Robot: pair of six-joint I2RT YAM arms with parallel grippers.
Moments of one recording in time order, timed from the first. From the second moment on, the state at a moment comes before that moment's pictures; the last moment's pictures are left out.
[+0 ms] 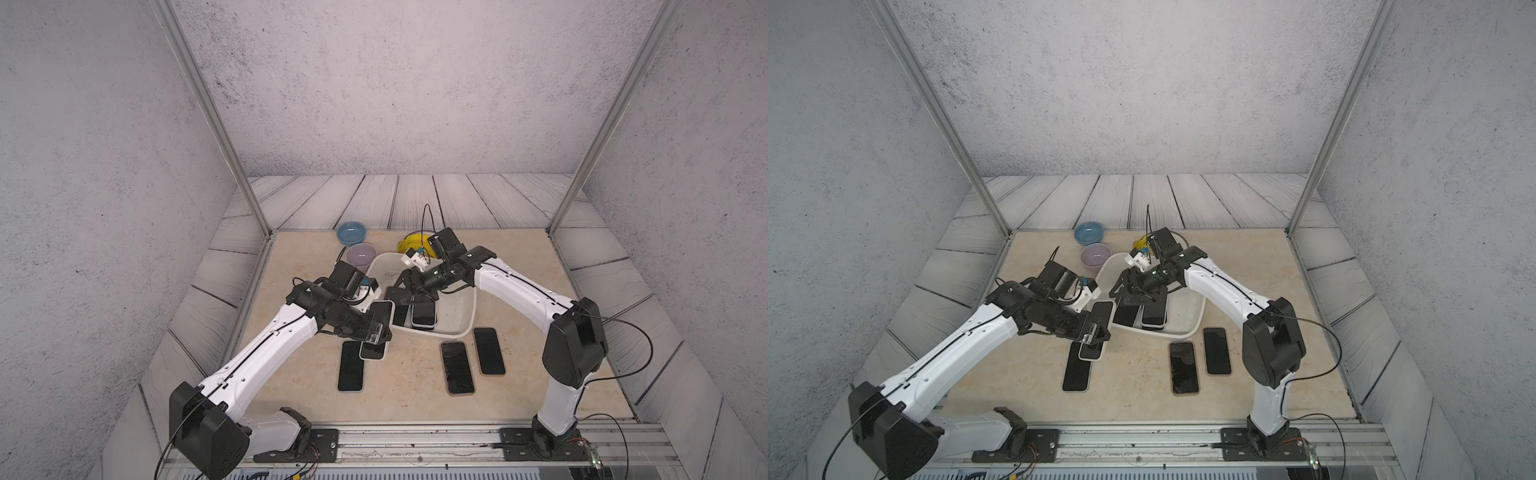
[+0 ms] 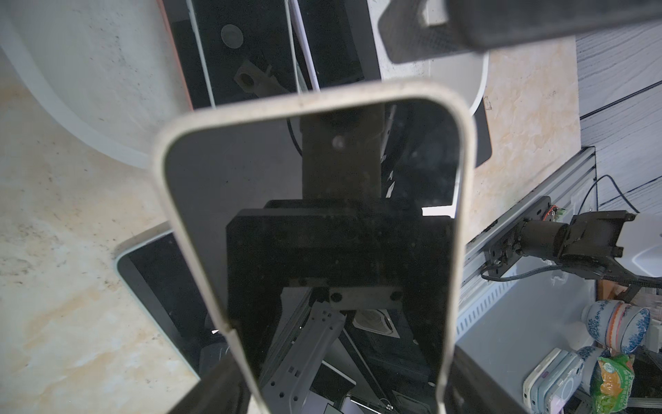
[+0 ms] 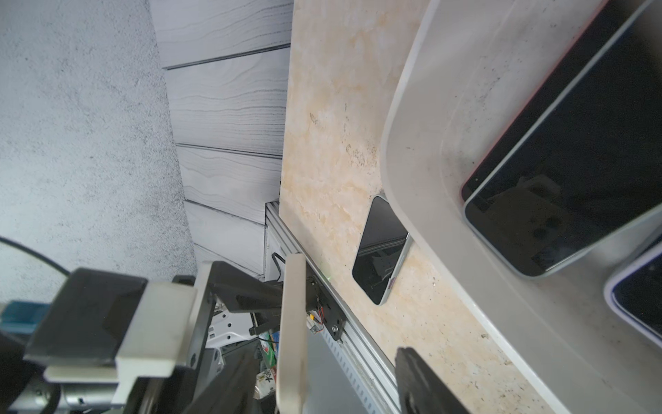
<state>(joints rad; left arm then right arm) -0.56 1.27 1.18 -1.07 0.40 -0.25 0.63 1.84 1.61 -0.74 -0.86 0.61</state>
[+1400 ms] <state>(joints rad) -0.46 1.03 1.16 -1.07 0.11 -0.41 0.63 1.84 1.54 -0.96 -0.76 0.41</state>
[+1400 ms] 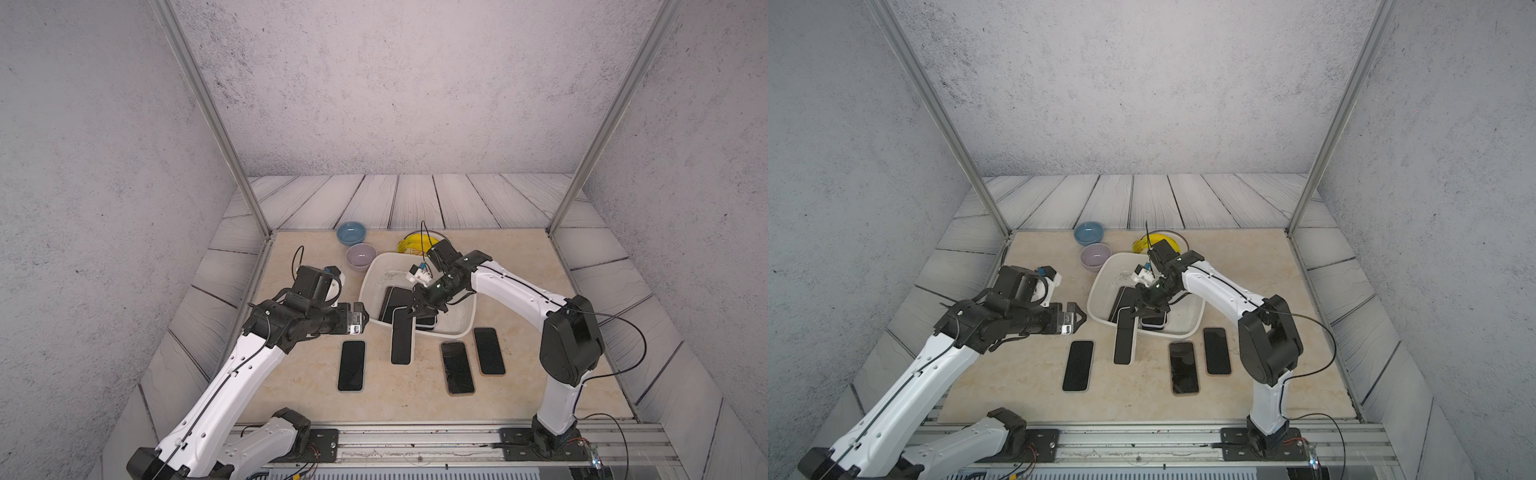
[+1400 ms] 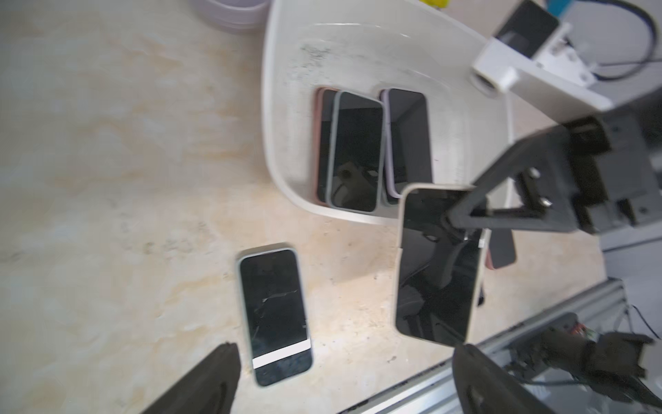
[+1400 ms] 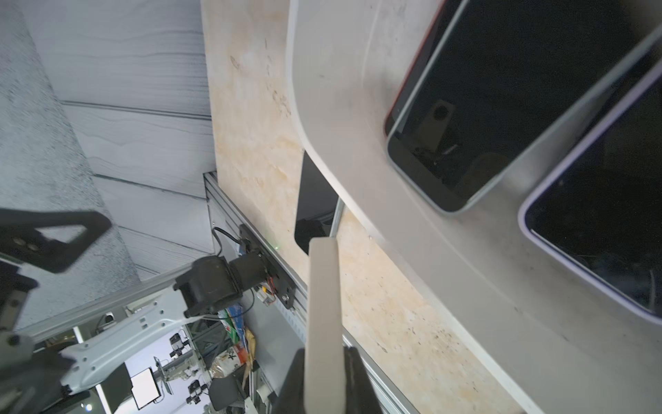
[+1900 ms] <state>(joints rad) -0.45 0.99 1.18 -1.20 -0.07 -0.44 0.80 1.90 1.49 -0.88 -0.68 0.45</state>
